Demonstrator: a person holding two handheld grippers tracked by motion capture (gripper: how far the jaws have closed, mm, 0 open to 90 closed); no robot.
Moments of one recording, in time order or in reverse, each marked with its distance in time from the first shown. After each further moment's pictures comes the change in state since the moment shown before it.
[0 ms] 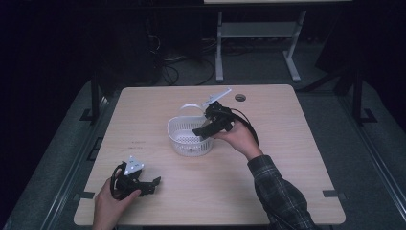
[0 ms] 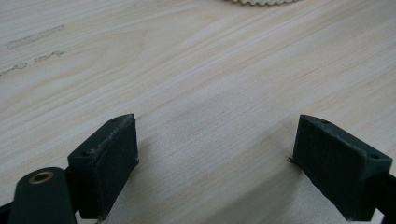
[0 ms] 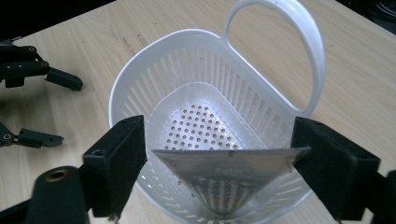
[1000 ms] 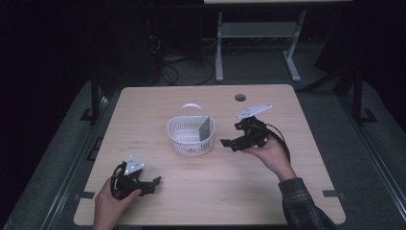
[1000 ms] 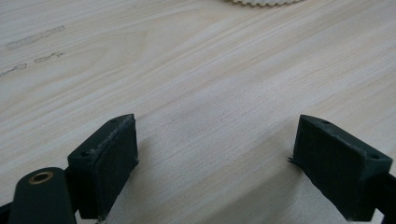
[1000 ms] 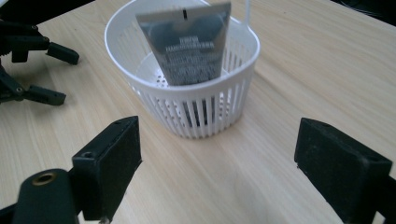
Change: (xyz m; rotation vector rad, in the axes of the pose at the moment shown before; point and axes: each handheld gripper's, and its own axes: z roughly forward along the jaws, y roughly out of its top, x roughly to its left) left arm 0.000 0.001 0.001 -0.001 0.004 0.001; right arm -0.007 -0.077 -0.066 -0.074 -0.062 0.081
